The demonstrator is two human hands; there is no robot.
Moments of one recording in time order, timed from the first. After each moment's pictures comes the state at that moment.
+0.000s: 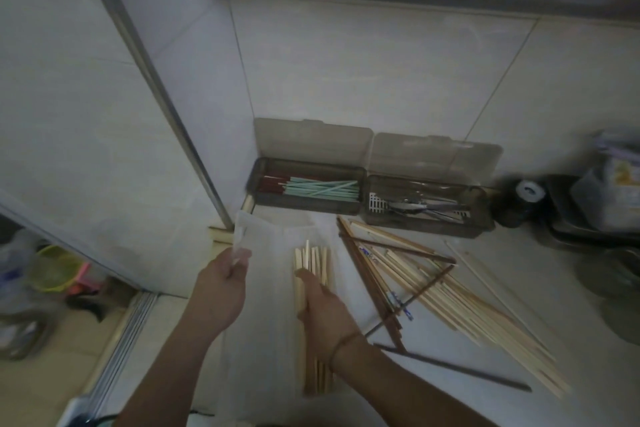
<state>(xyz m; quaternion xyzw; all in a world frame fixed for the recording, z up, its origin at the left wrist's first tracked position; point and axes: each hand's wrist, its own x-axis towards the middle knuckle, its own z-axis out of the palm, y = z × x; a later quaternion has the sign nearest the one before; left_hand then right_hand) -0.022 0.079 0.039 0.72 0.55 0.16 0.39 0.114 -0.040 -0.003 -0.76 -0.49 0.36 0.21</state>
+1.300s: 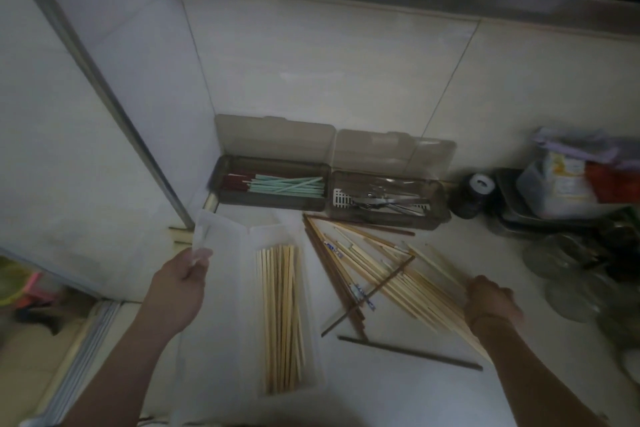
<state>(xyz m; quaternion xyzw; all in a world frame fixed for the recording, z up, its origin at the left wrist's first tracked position) -0.023 0.079 0.030 0.71 0.55 0.15 0.41 0.343 -0.207 -0.036 -0.98 -0.15 0.10 -0.11</state>
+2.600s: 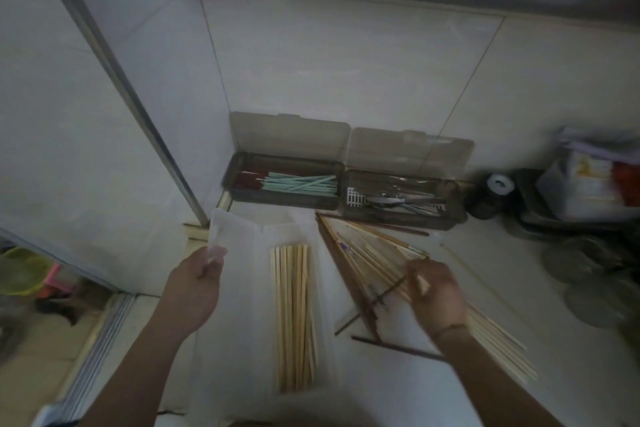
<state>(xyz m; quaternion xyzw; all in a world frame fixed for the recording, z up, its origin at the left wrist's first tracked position) -0.024 0.077 0.035 0.73 0.55 0.14 0.38 0.265 -0.148 -0.026 -0.86 -0.39 -0.02 0.32</state>
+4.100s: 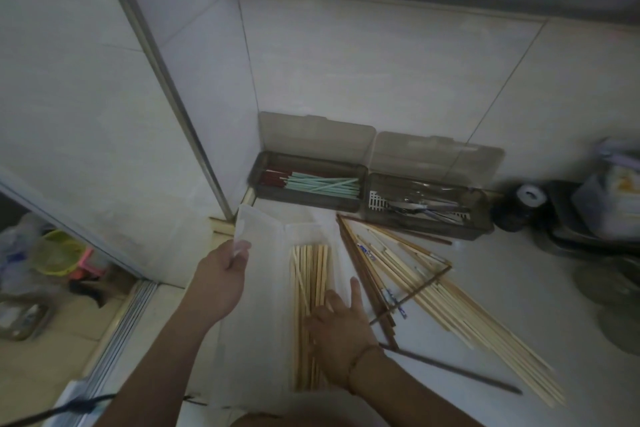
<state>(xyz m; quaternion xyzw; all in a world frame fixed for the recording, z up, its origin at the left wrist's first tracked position) -0.020 0.075 0.040 0.72 0.56 0.14 0.38 0.124 -0.075 -0.008 -0.70 -0.68 0.14 -0.16</state>
